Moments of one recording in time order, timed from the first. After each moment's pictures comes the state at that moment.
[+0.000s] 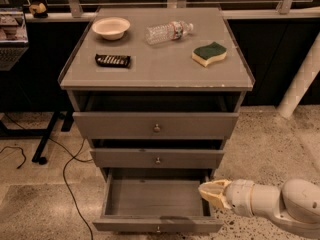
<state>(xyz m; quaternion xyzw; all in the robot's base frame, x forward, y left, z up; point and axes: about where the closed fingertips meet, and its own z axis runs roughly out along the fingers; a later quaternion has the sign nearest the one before) 0.427 -0.159 0.577 -0.35 0.80 0.29 0.40</state>
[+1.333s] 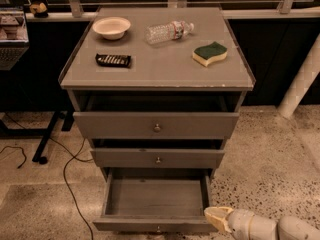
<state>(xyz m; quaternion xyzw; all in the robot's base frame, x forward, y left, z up) 0.403 -0.194 0.440 -0.25 0.83 0.31 0.39</state>
